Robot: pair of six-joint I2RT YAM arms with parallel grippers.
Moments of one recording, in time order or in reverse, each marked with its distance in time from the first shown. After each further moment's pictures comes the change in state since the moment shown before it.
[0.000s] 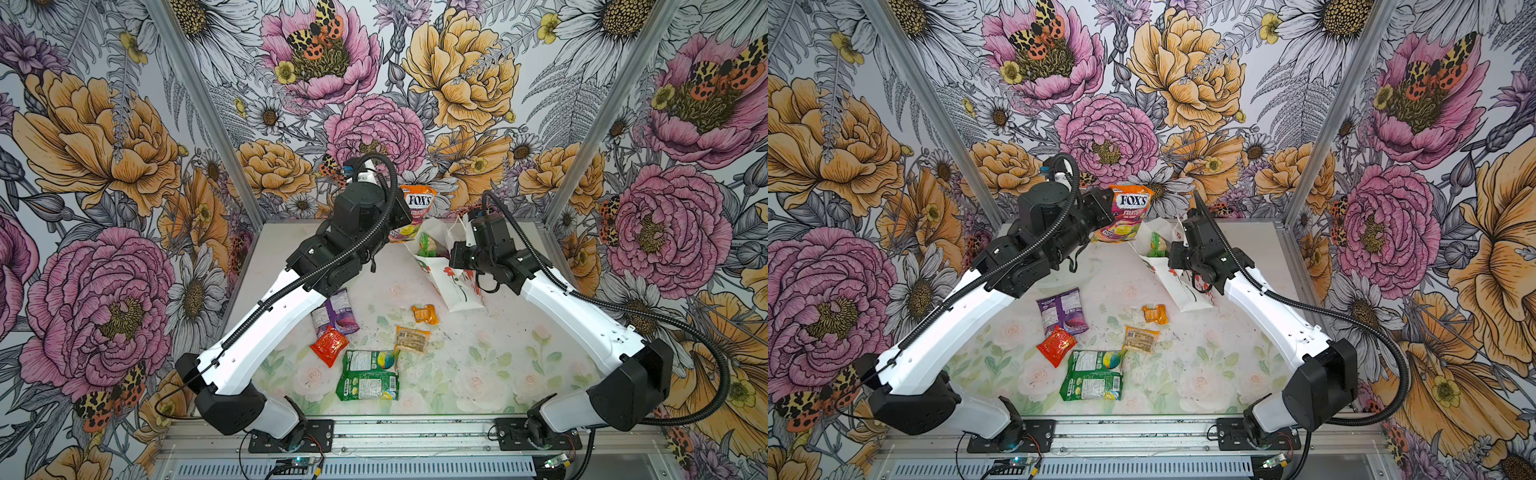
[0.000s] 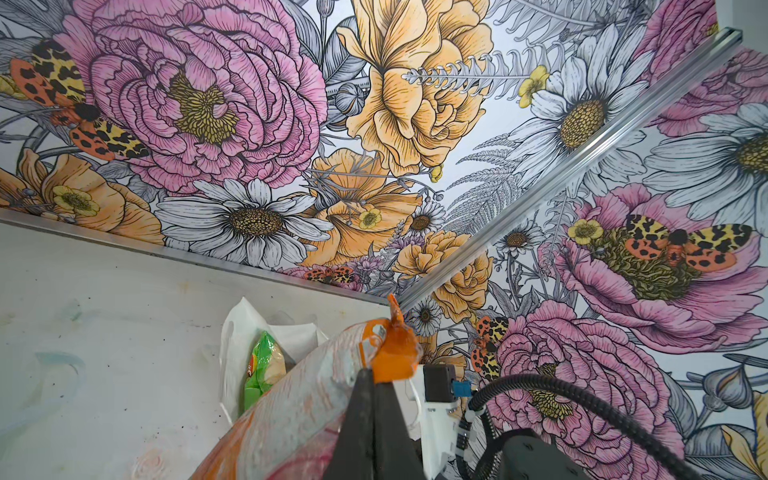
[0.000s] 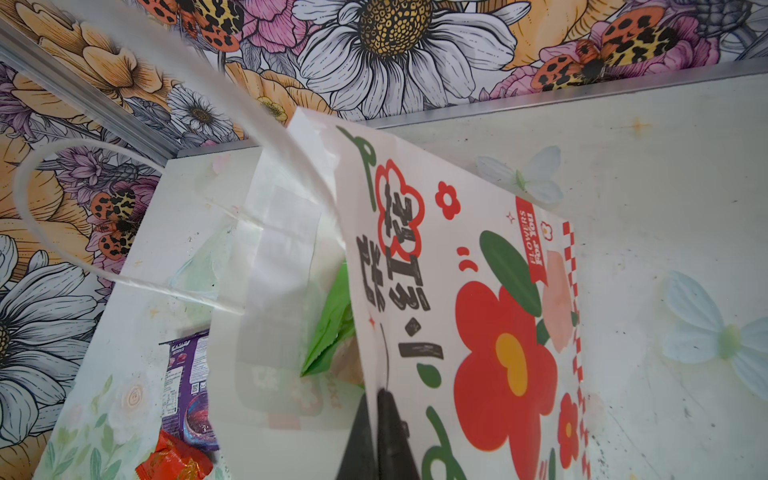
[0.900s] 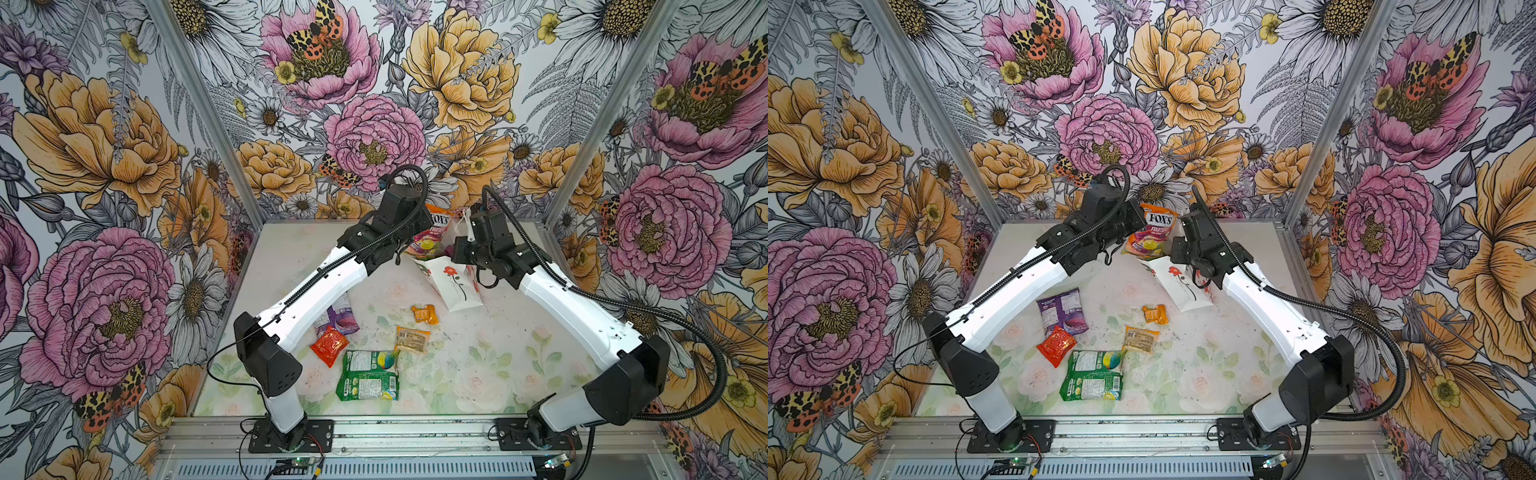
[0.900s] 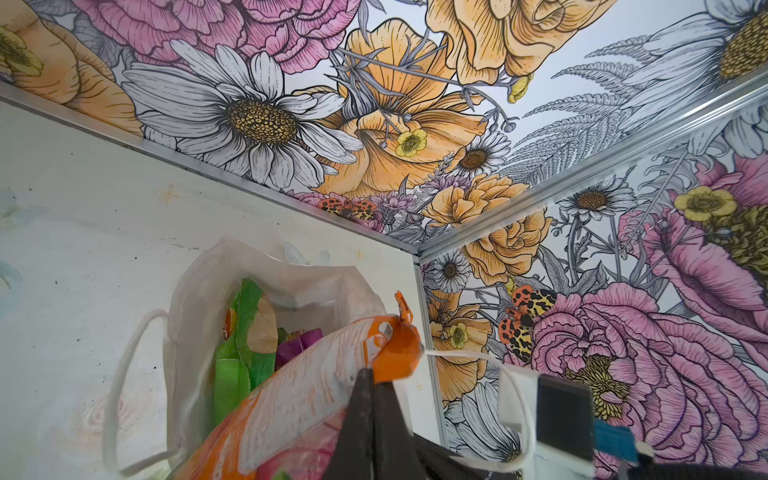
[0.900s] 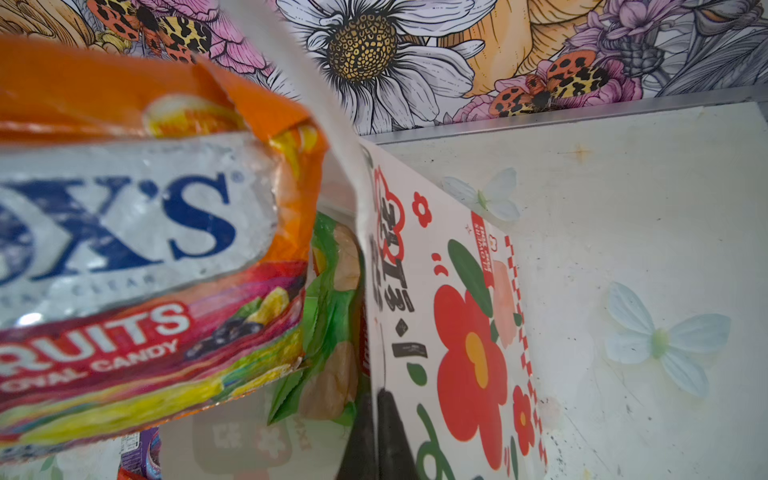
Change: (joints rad) left arm 0.045 0.234 0.021 -0.014 0.129 -0.172; right arm -0.003 0.027 0.066 -0.045 0.106 -0.018
